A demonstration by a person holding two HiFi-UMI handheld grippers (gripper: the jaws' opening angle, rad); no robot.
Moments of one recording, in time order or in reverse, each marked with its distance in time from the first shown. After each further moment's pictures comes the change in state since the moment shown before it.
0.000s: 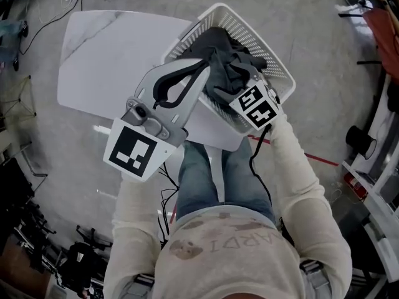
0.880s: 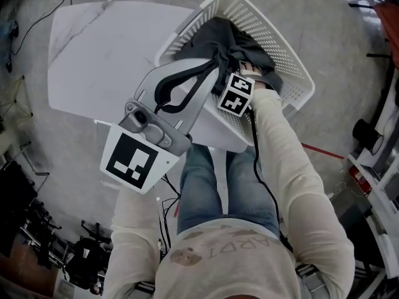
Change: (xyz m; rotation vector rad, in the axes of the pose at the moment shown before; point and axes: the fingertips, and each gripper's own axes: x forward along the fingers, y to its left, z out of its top) left arm 0.022 0.022 -0.068 -0.051 0.049 -0.052; right arm 0.138 0.000 -0.116 -0.286 0.450 0.084
